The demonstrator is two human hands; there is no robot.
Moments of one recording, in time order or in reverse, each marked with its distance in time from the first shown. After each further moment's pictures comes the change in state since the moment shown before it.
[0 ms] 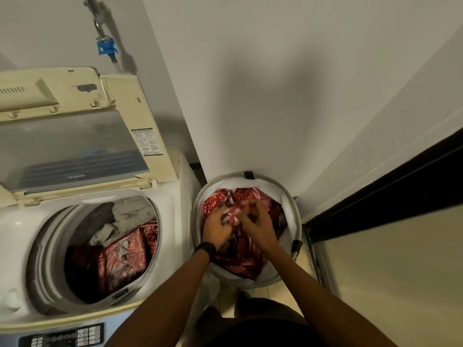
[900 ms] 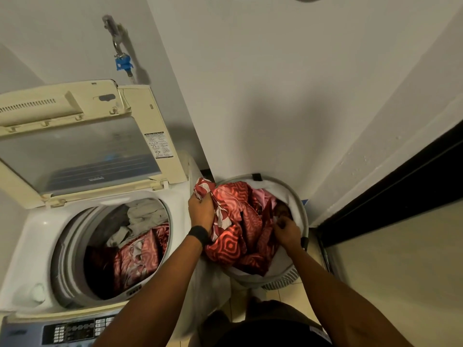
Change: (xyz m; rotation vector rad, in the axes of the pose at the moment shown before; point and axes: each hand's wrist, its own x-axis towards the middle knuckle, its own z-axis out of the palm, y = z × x) left_hand 0.003 0.042 -0.052 -0.551 0.397 -0.145; right_hand 0.013 0.076 -0.045 -0.382 0.235 0.310
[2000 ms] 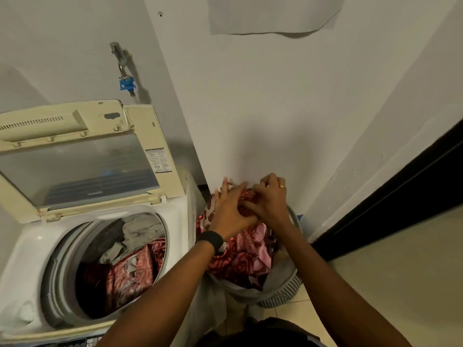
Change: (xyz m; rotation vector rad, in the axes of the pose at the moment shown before) left_hand -0.029 0.029 0.041 0.783 -0.523 0.647; right_hand -0.003 -0.145 -0.048 -0.219 0.313 -0.859
